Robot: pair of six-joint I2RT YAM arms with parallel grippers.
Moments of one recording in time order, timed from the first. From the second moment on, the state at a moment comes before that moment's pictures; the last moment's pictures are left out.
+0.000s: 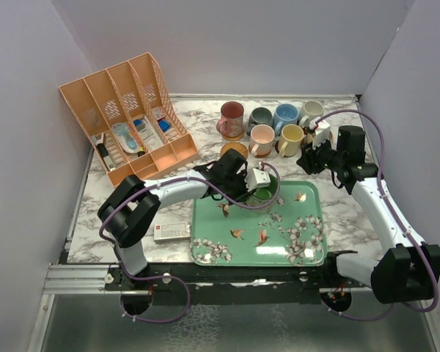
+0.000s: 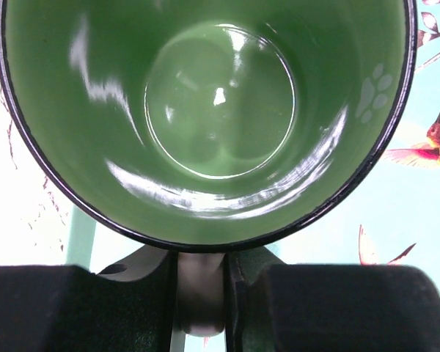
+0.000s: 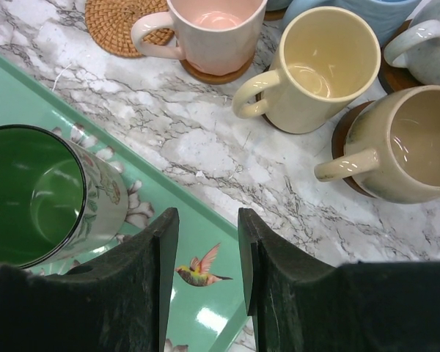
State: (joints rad) left arm -0.83 1.75 1.11 -0.23 0.37 0.40; right arm 0.06 1.17 0.91 -0.37 -0.43 -0.35
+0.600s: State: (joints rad) left arm -0.82 1.66 1.13 -0.34 0.37 0.46; right arm 0.06 1.19 0.91 -0.37 -0.43 -0.36
